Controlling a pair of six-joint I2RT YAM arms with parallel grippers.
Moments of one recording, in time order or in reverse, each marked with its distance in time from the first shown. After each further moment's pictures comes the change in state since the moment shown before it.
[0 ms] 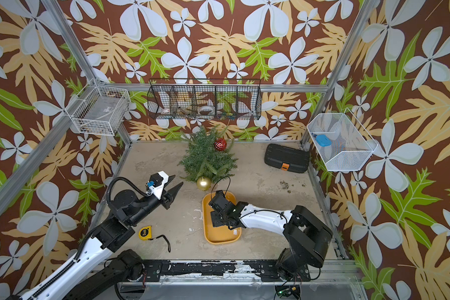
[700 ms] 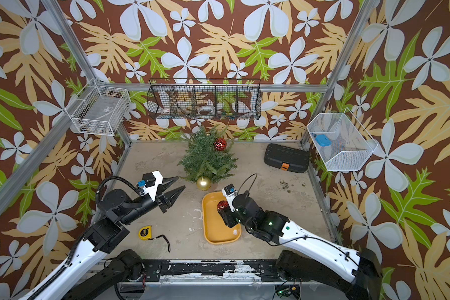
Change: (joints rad) left arm 0.000 -0.030 0.089 -0.034 0.305 -0.163; right arm 0.002 -0.626 -0.111 -0.025 0.020 -0.381
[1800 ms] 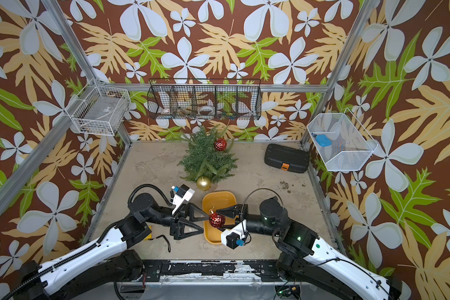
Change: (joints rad) left arm -0.204 0.235 -0.161 0.415 0.567 -0.727; right arm -0.001 -0.237 0.002 0.071 -0.523 -1.271
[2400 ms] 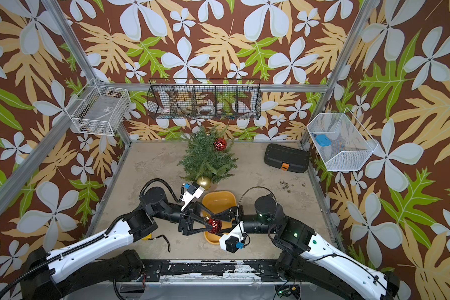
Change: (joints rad) left arm -0.044 0.120 0.103 -0.081 0.000 0.031; right arm 0.001 0.049 0.039 -0.029 -0.102 -0.047
